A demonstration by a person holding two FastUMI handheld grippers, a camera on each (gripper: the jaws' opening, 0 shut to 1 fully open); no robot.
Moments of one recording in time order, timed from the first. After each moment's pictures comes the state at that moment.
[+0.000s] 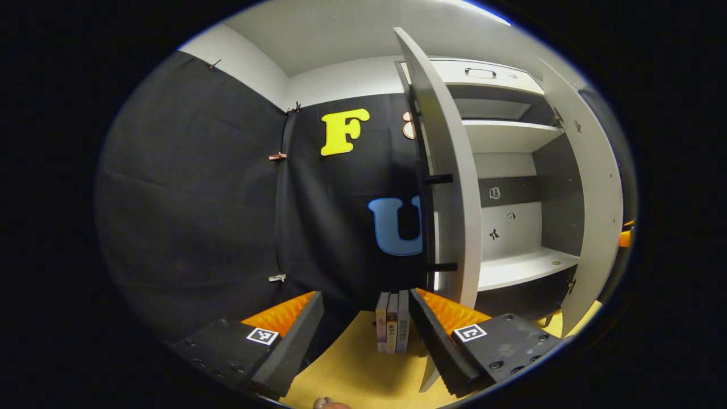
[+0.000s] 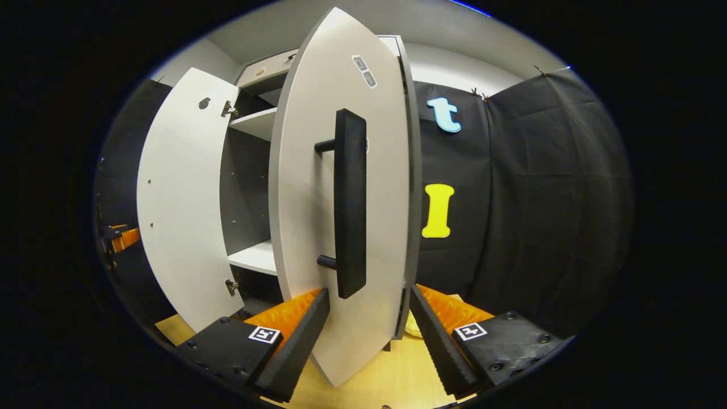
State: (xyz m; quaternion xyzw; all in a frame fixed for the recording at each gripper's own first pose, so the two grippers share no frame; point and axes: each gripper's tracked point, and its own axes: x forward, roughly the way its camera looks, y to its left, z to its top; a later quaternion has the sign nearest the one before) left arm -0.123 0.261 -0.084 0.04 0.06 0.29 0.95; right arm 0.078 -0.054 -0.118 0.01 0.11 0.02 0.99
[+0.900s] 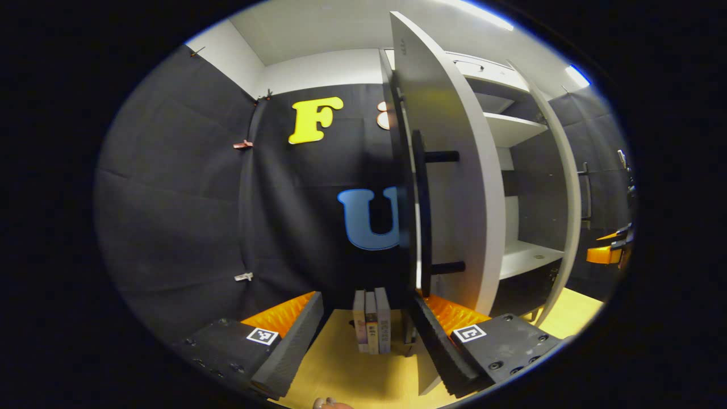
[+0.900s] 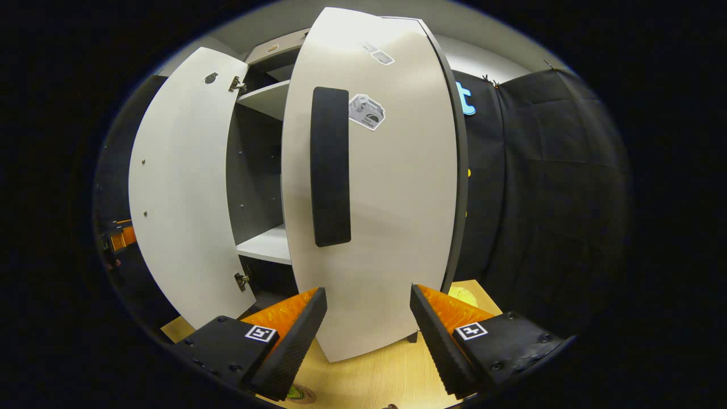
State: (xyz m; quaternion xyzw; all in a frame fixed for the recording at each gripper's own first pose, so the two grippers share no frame) left arm -0.072 0.260 -0.103 0.03 0.08 0.19 0.98; right arm 0.092 -0.005 -0.160 0.01 0.16 0.02 0.99
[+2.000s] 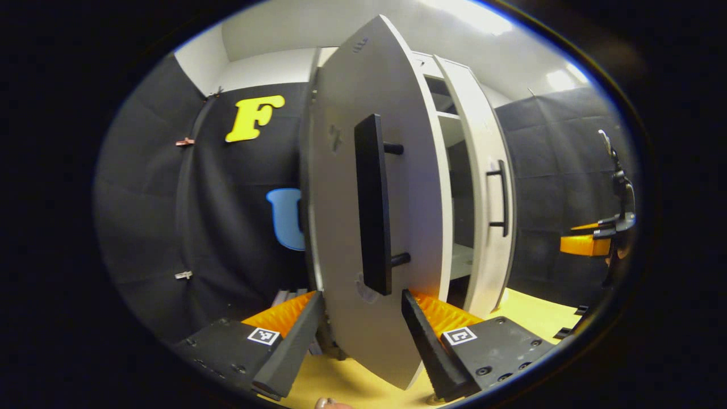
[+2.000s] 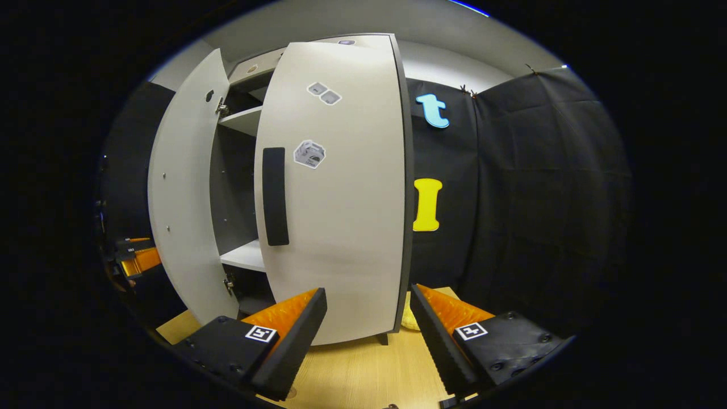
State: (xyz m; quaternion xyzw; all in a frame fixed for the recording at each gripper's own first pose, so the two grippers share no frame) left arm -0.004 0.114 -0.122 0.04 0.08 0.06 0.99; right arm 0.051 -0.081 -0.115 0.01 0.12 -0.03 0.99
